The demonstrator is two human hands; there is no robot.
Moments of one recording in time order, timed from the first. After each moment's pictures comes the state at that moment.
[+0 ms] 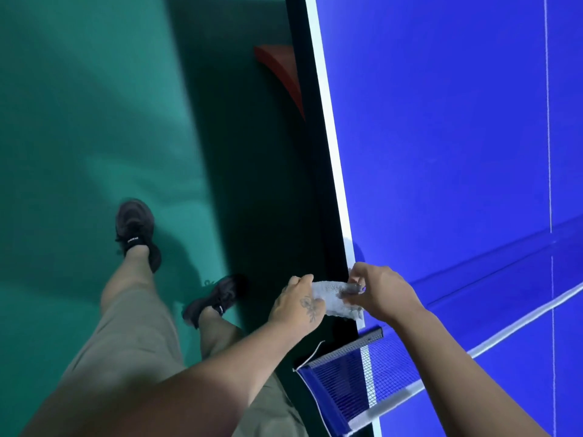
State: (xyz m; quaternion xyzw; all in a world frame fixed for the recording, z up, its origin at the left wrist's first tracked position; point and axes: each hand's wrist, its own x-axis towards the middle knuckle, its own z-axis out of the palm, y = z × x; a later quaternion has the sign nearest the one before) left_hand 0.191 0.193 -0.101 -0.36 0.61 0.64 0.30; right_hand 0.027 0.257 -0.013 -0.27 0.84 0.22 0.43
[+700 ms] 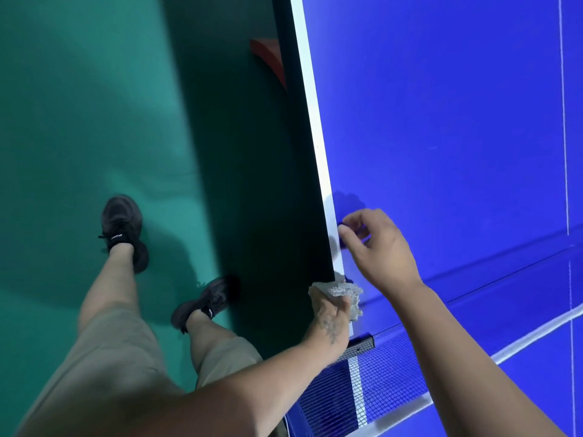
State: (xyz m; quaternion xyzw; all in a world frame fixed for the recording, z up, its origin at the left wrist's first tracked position) left_hand 0.128 0.301 -0.114 -0.47 0.32 0.81 0.15; right_hand -0.017 0.251 -0.043 -0.31 0.90 -0.09 0.29
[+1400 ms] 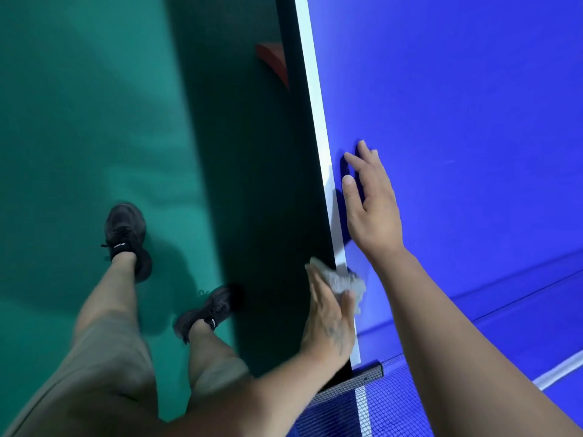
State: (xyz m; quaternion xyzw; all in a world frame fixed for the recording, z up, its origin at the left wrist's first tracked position) left_hand 0.110 0.254 -0.107 -0.46 0.47 0.75 0.04; right_hand -0.054 0.174 -0.091 -0.37 0.87 -0.22 0.22
